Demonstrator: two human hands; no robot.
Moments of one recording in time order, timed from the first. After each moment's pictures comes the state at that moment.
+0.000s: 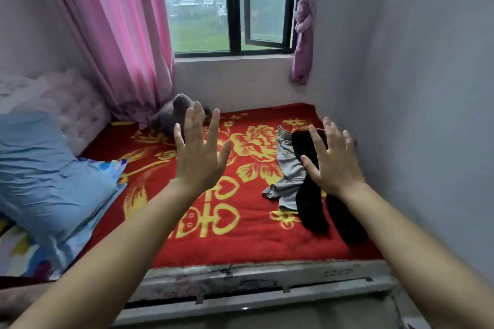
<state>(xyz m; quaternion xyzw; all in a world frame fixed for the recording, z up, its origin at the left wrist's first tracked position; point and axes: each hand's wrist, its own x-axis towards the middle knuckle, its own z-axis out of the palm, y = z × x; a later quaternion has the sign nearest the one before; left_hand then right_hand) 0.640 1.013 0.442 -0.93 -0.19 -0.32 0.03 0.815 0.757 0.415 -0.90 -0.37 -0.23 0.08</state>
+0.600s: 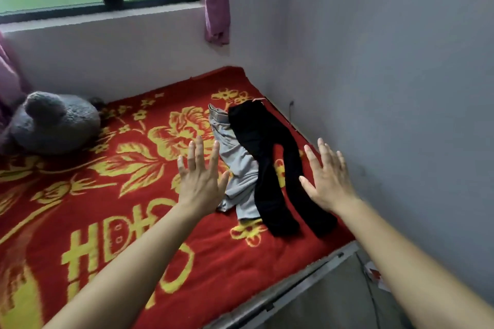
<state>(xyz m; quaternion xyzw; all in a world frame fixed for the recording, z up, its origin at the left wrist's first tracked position) 0.972 1.078 0.283 -0.99 -0.06 -0.10 -0.06 1.037 0.771 0.282 -0.98 -0.17 -0.07 0.03</state>
